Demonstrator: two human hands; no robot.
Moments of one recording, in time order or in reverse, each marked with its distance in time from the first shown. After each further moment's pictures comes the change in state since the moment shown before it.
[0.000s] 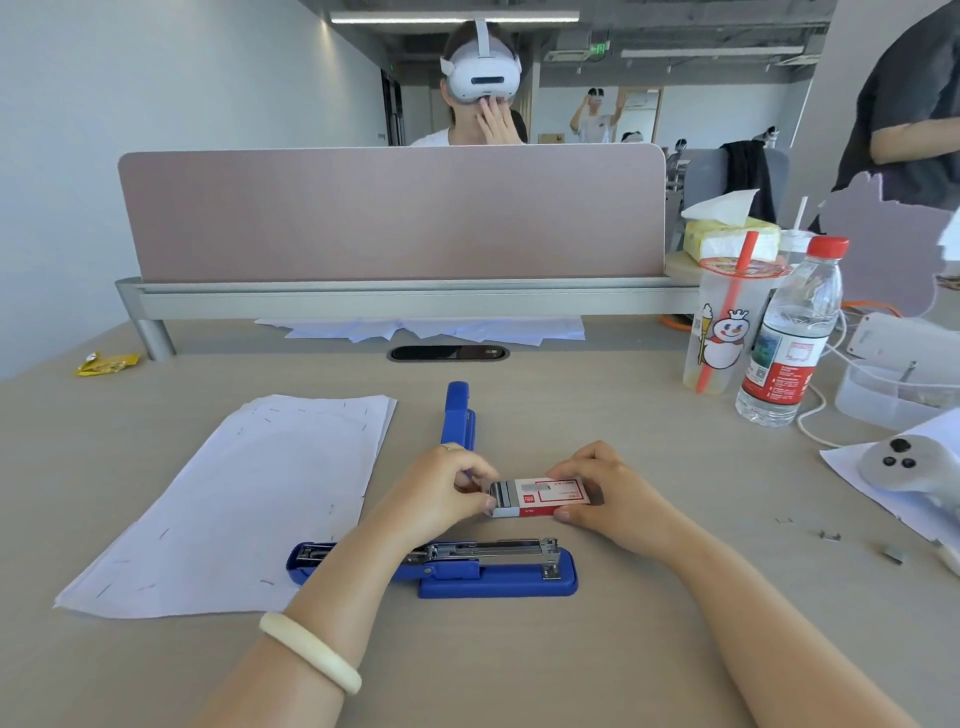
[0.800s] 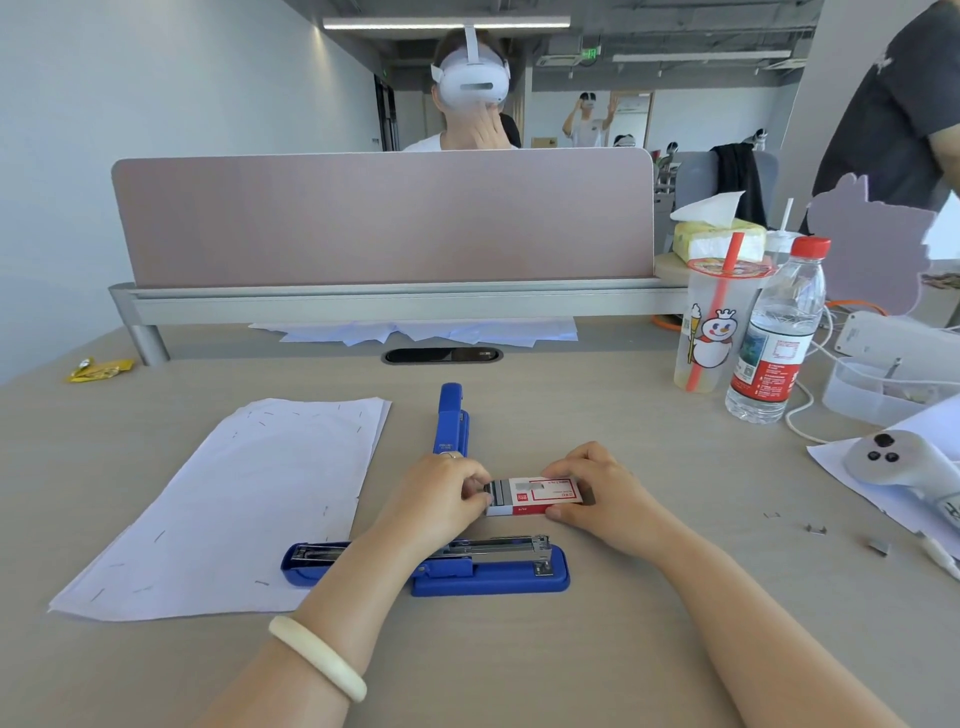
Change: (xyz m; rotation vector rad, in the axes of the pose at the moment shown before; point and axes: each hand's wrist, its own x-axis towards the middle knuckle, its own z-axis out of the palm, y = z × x) left_hand -0.002 0.005 0.011 0.216 0.065 0.024; right_hand -0.004 -0.003 0.001 -0.017 0.032 0.025
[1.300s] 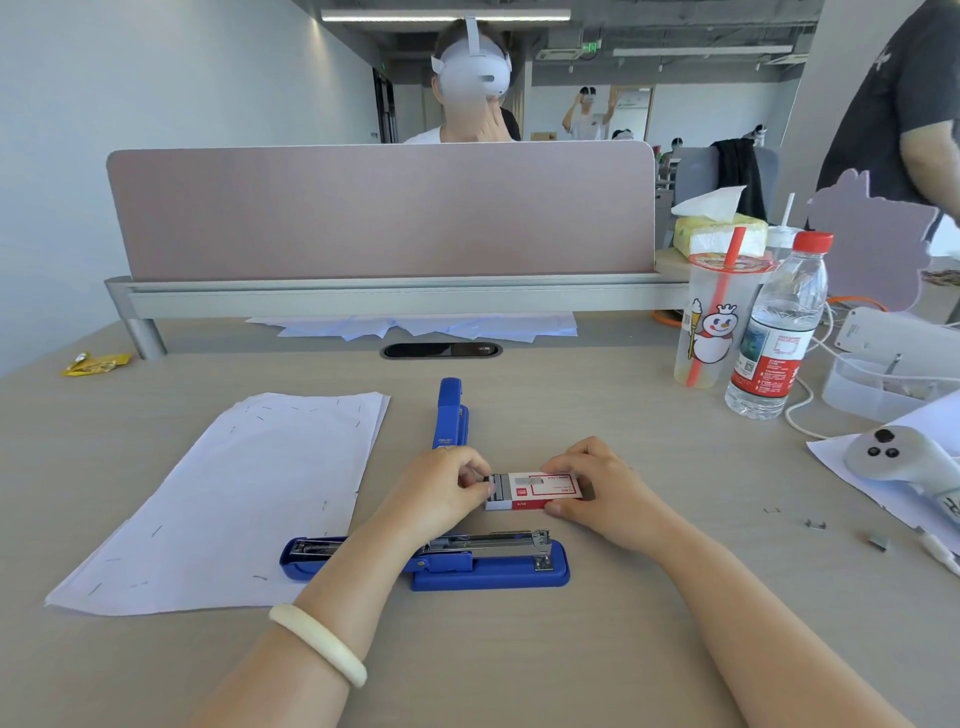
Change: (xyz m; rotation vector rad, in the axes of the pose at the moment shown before) left_hand 0.003 0.000 -0.001 -0.145 -0.035 -0.068; right_hand 0.000 0.001 -0.001 -0.007 -0.001 -0.001
